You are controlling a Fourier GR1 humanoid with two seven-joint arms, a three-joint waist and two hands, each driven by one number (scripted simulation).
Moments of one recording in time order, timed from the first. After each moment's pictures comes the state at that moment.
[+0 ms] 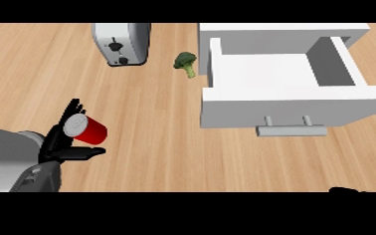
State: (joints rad) left arm -0.39 0.31 0.34 -0.37 -0.05 -0.26 -0.70; right arm 0.15 -0.08 -0.27 -2.22 -0.12 0.11 0.26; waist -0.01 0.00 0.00
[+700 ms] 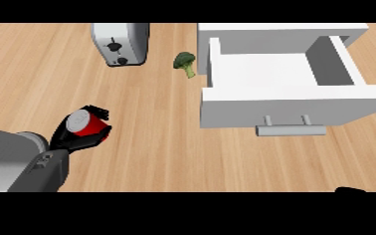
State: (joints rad) left arm -0.51 0.31 0.29 -0.23 -0.09 -0.38 -0.76; right arm 0.12 -0.09 -0.29 -2.25 -0.12 0.10 0.29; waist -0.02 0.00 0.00
